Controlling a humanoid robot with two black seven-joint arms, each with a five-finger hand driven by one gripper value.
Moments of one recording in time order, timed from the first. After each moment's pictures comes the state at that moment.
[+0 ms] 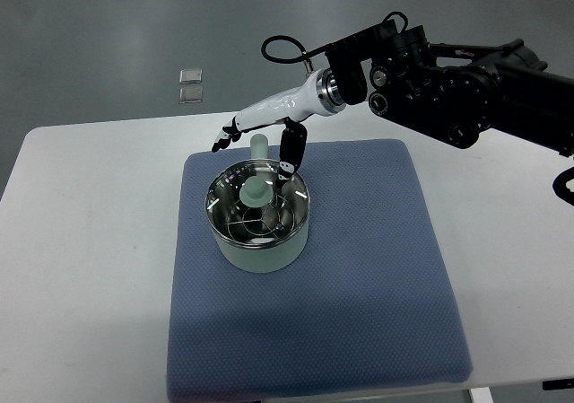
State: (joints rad) left arm 0.06 0.00 -0.04 -0.17 0.00 0.04 0.10; right arm 1.43 -0.12 0.06 0.85 -1.32 0.51 0.31
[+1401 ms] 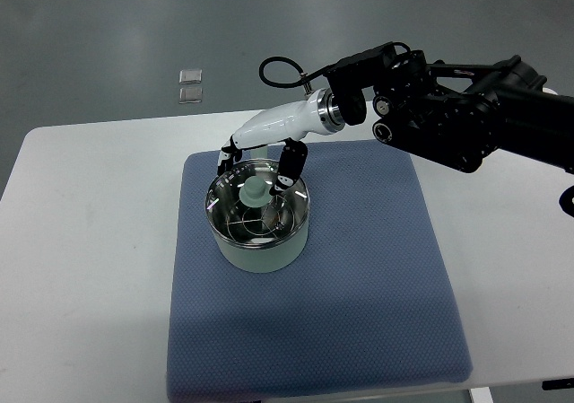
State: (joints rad) left arm 0.06 0.00 -0.04 -0.17 0.00 0.04 0.10; right arm 1.36 -0.16 0.06 0.91 -1.46 0.39 0.38
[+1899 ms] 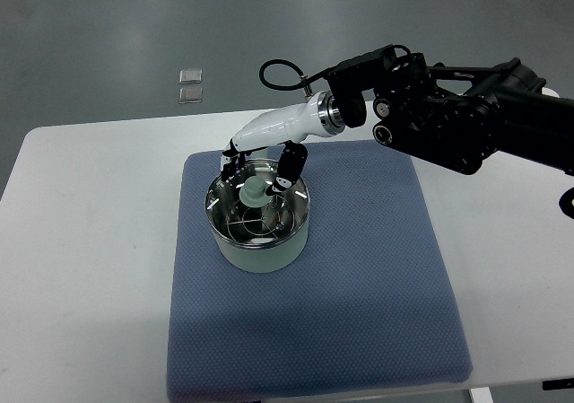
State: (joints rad) left arm 0.06 0.00 -0.04 -0.17 0.00 0.04 0.10; right arm 1.36 -0.15 0.06 0.91 -1.46 0.39 0.39
